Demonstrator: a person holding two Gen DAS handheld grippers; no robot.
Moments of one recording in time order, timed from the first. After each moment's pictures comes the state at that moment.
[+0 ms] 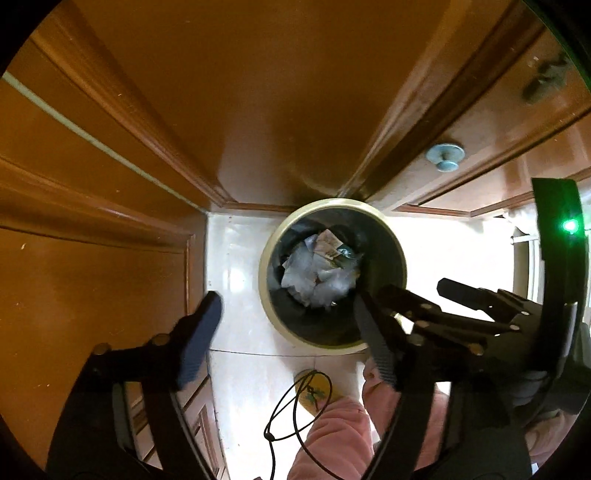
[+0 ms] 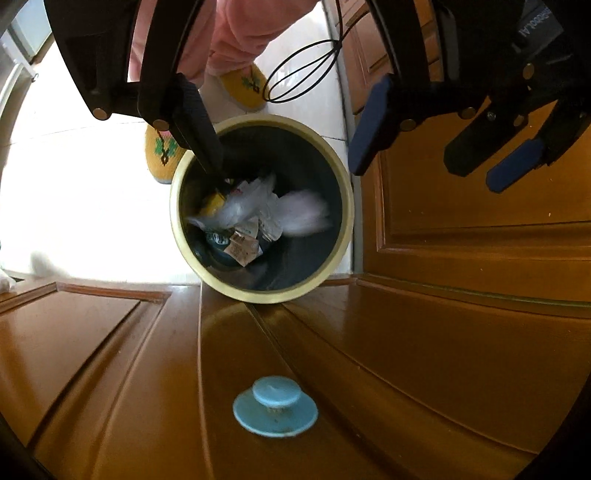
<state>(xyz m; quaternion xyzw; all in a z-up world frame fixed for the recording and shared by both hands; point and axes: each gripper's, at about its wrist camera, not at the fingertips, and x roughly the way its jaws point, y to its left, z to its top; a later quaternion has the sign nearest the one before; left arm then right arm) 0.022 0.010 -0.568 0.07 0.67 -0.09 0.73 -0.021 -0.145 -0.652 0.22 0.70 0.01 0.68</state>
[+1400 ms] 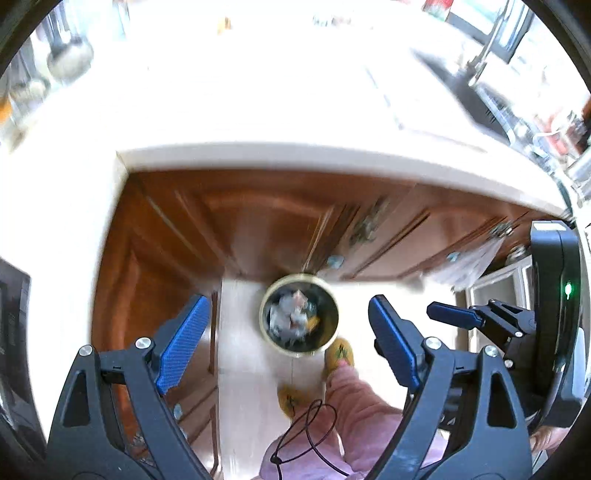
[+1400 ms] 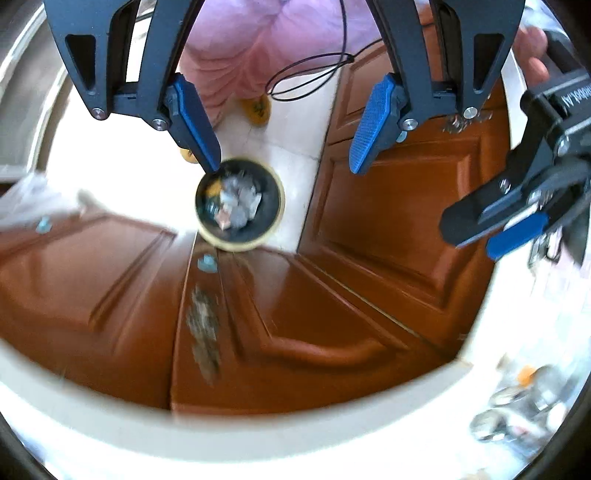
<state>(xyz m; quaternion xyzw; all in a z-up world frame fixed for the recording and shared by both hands) -0.030 0.027 -0.199 0.04 0.55 -0.13 0.83 -0.074 -0.114 -0.282 0.10 0.63 0.10 0.77</state>
